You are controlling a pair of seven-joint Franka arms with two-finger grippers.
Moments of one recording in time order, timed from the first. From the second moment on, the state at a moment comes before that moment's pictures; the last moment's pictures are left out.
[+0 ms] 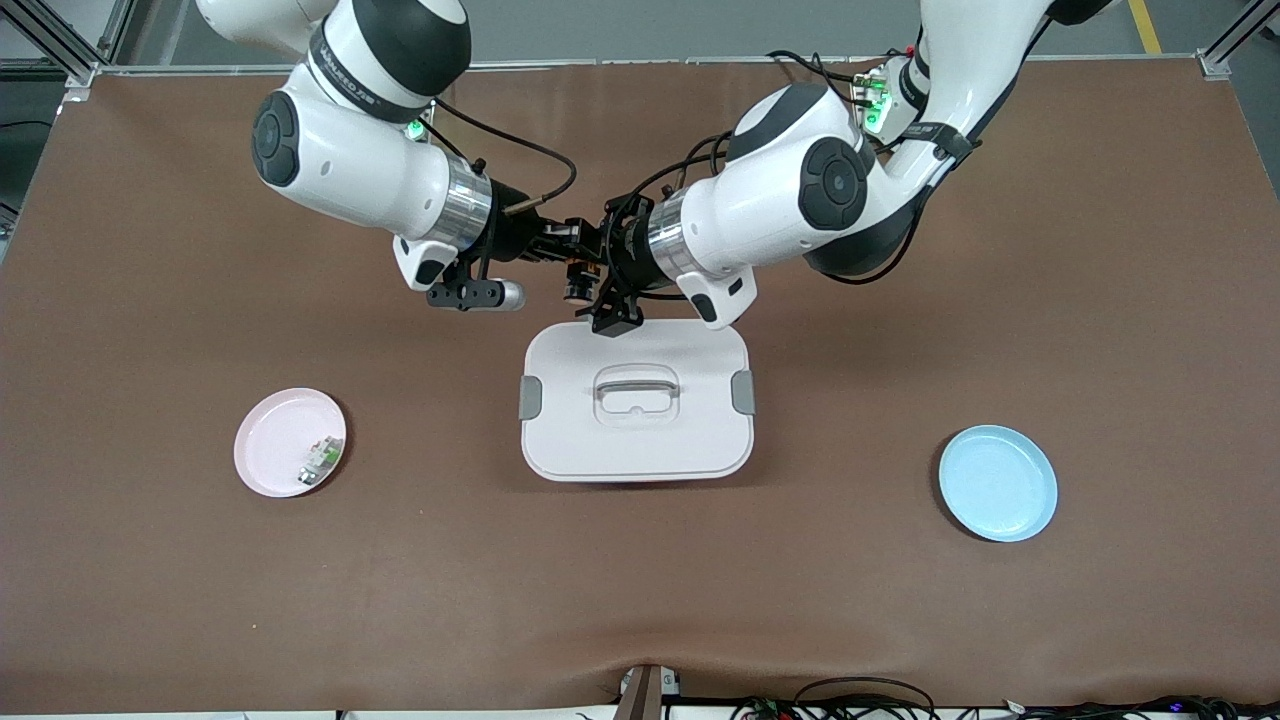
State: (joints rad) left arm -0.22 0.56 -0.65 -1.33 -0.34 2.11 -2.14; right arm 0.53 0.16 0.02 -1.72 0.70 2.02 0.51
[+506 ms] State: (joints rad) left arm -0.20 0.53 -0.65 -1.31 -0.08 2.08 -2.12; right arm 0.41 0.16 0.01 -1.71 0.54 1.80 0.28
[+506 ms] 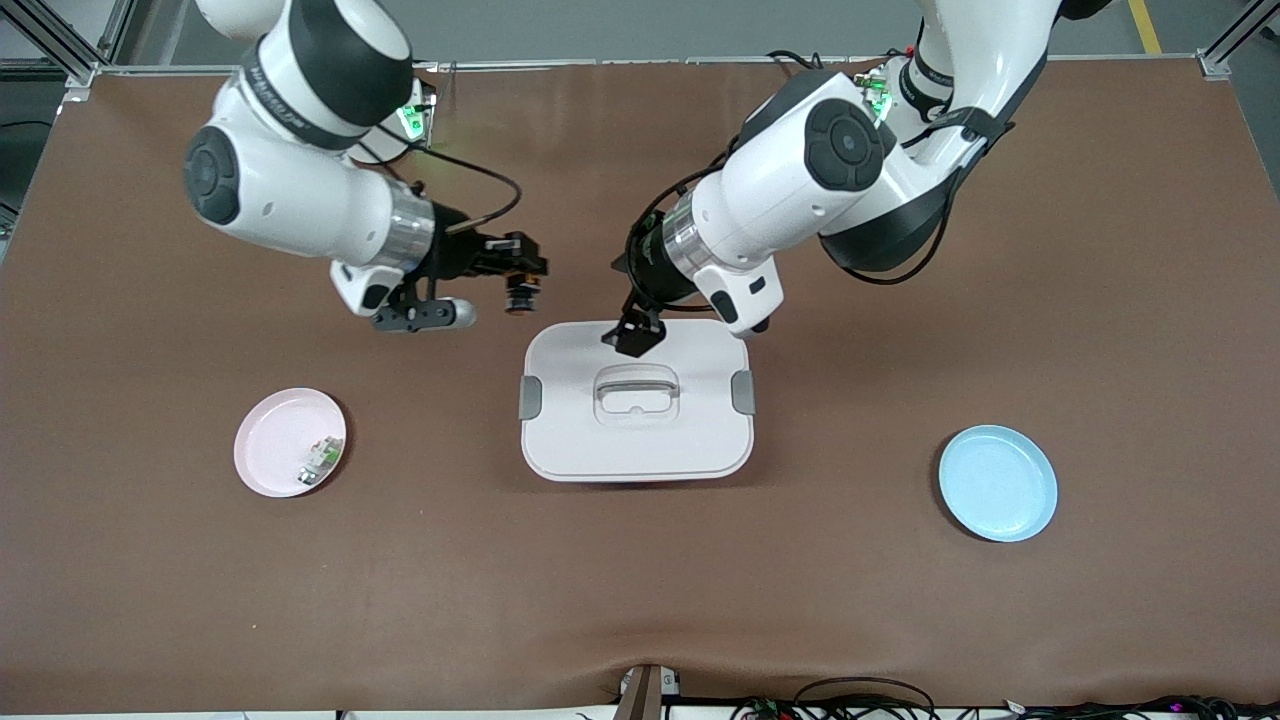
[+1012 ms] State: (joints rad) left arm -0.07 0.49 -0.65 -1.31 0.17 1.86 -1.78; right arm 0.29 0.14 0.00 -1.71 0.20 1.69 -0.15
